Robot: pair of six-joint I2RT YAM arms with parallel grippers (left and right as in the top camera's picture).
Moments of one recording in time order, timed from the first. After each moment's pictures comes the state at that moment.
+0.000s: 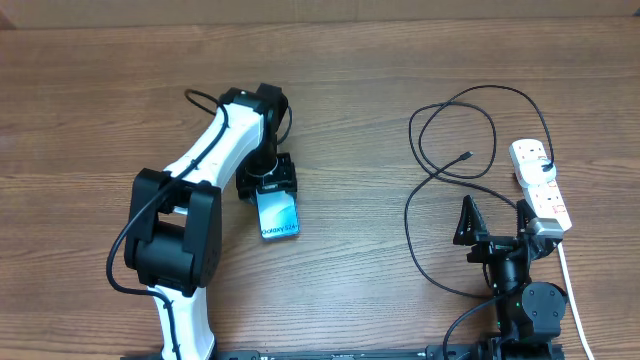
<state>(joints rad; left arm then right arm) -0.31 2.07 1.55 -1.25 0.14 -0.44 -0.03 0.01 0.02 -0.03 -0.03 0.25</state>
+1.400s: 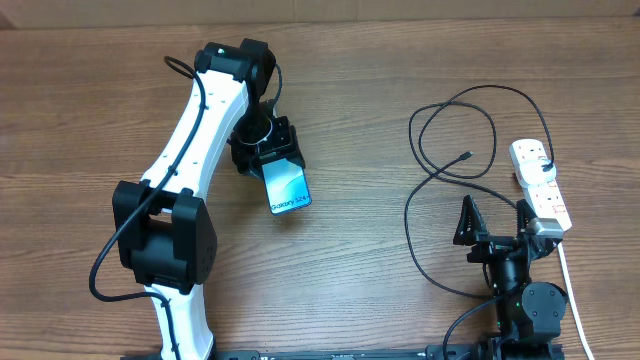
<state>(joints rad) -0.27 2.07 1.89 -1.52 0.31 -0.44 -0.03 0.01 0.02 -0.03 -0.03 0.25</state>
